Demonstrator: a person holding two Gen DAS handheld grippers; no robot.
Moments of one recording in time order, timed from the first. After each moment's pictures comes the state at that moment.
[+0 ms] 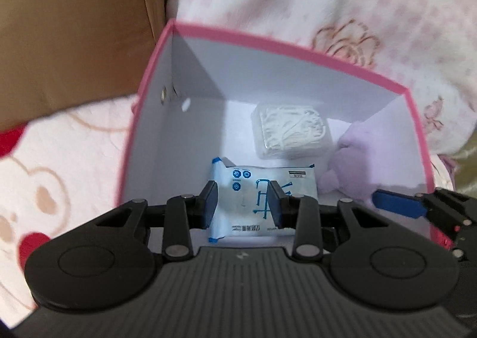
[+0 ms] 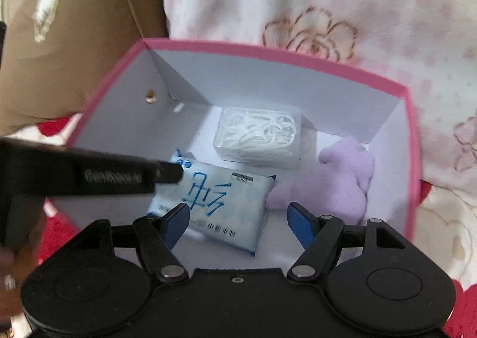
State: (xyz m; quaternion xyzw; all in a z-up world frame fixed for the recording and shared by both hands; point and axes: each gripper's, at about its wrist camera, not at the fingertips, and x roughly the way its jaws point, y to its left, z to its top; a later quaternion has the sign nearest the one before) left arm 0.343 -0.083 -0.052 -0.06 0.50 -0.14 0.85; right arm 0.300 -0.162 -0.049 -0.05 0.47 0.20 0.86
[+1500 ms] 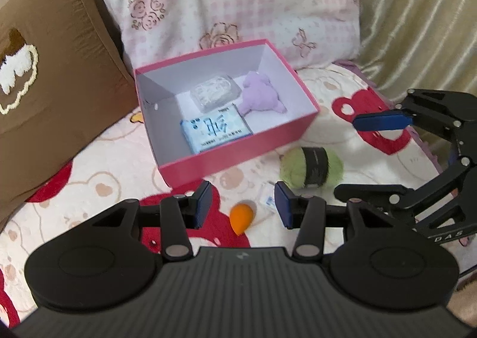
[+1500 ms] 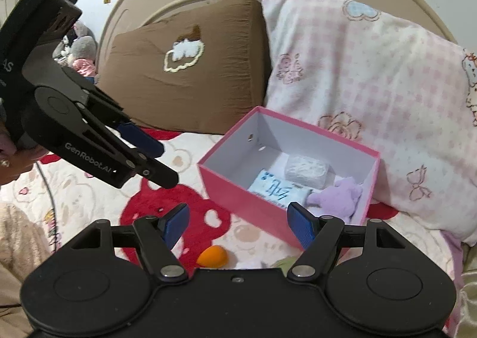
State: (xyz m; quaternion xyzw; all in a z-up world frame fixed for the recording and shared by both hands) left arm 0.168 -0.033 0.088 0.11 0.45 -0.30 0.83; right arm 0.097 -0.173 0.082 -0.10 0.34 0.29 0.89
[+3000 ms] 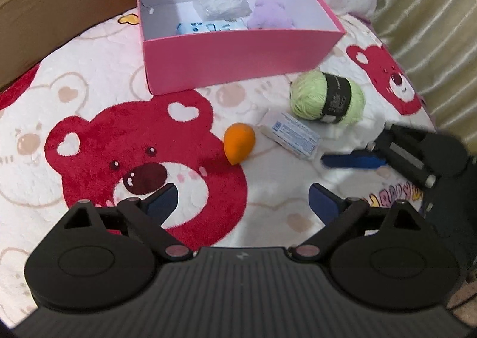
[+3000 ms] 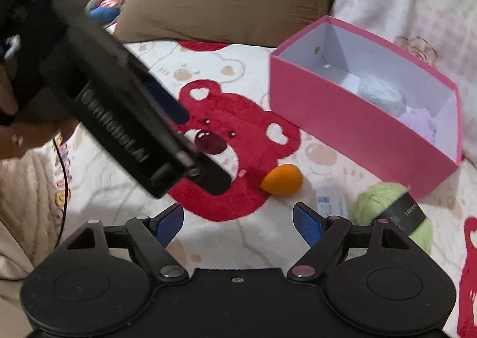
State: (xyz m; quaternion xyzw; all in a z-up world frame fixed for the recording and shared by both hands) left arm 0.152 -0.003 -0.044 0.04 0.52 -0.30 0.80; right arm 0.063 -0.102 -0.032 -0.15 0.42 0.32 0.83
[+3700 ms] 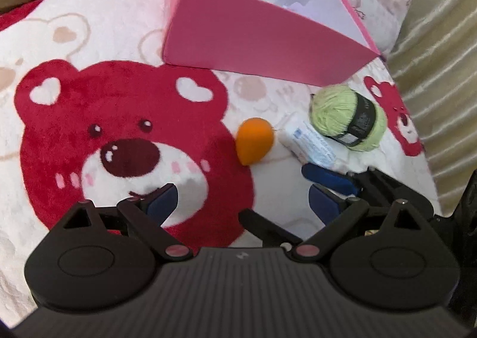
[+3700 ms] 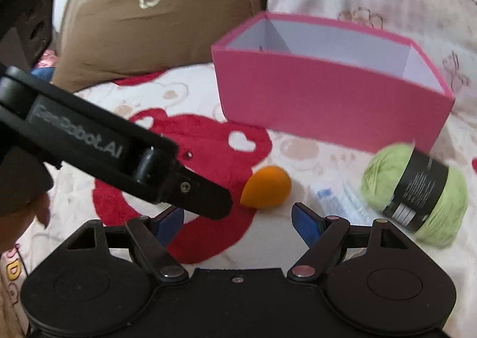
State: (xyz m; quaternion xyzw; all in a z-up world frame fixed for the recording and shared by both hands) left arm 0.161 0.016 -0.115 -0.08 0.51 -0.28 0.81; right arm 0.068 -0.090 -0.106 -0.04 0.37 0.20 0.91
